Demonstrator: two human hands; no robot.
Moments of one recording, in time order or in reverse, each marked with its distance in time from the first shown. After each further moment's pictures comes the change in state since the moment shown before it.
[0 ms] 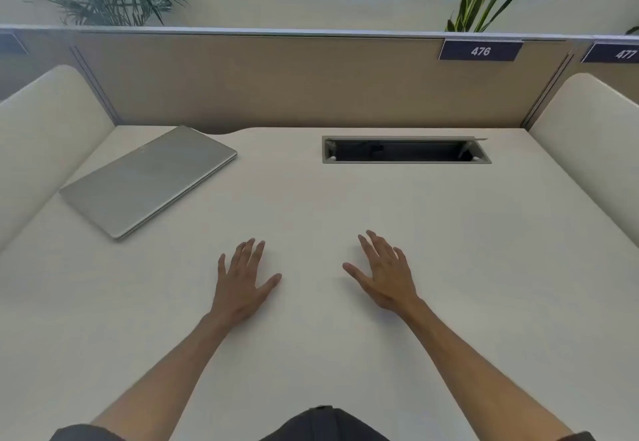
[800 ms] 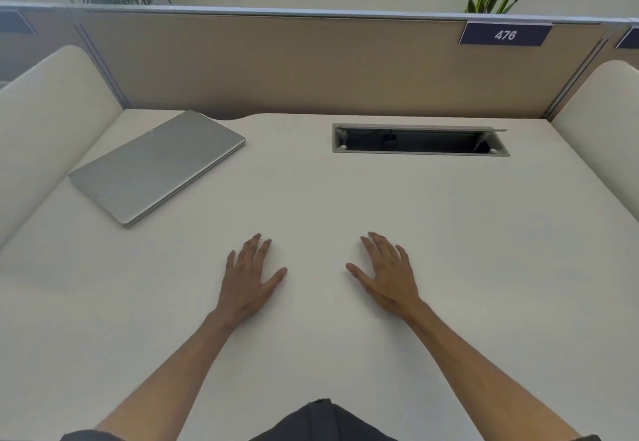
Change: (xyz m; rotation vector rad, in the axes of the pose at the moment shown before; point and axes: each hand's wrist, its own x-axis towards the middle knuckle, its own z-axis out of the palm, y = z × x) left_hand -0.011 0.001 0.001 -0.090 0.007 -0.037; right_hand -0.002 -0.003 0.016 0.004 0.013 -0.045
